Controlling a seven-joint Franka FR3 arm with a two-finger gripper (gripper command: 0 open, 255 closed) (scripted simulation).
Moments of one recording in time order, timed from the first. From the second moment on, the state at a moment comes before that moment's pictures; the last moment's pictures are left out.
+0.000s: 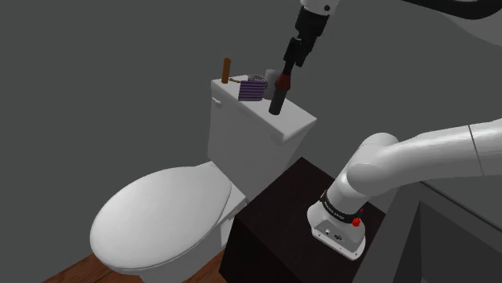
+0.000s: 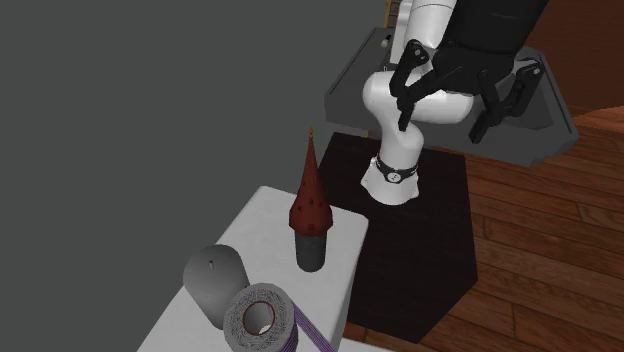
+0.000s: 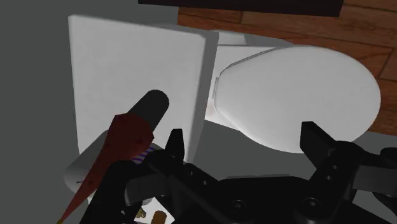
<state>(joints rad) 0.01 -0.75 0.06 -2.27 -0.05 1.61 -0.10</state>
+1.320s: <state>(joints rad) 0.11 -0.95 -0.57 -2.92 0.12 2.94 -0.41</state>
